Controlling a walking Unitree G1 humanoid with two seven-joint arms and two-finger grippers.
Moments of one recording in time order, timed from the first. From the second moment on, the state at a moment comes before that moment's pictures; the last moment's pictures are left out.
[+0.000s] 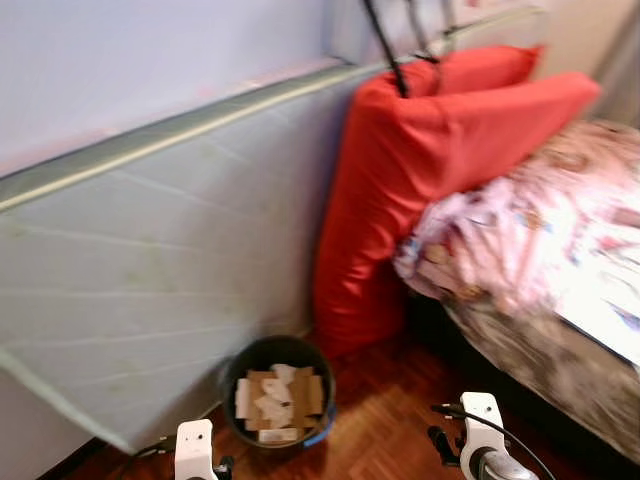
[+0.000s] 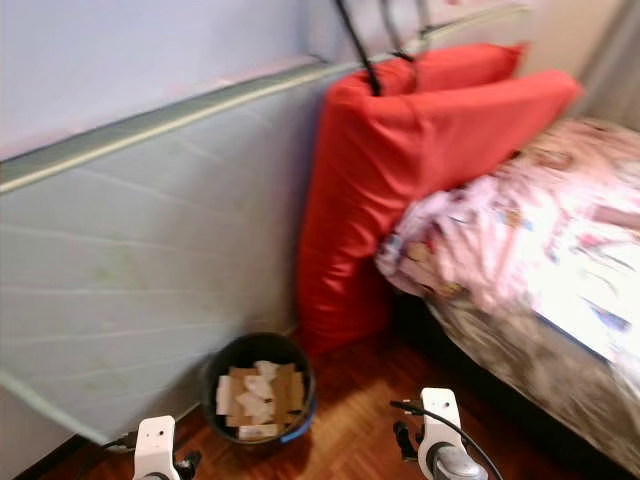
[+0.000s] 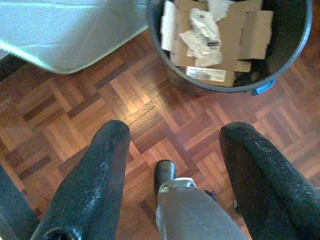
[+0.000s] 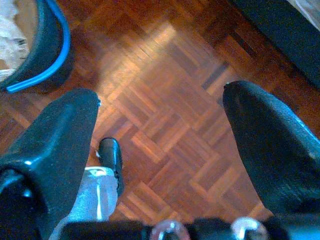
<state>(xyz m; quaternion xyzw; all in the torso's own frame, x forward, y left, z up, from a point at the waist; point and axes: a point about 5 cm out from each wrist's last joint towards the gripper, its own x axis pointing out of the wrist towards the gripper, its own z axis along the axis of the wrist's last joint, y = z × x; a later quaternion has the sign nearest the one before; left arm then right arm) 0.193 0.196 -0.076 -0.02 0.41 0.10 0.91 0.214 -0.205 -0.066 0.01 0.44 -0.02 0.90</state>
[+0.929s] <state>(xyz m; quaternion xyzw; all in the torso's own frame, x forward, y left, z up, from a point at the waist) 0.189 0.200 -0.078 -0.02 0.42 0.10 0.90 0.214 -0.203 -0.066 0.01 0.44 -0.02 0.90</state>
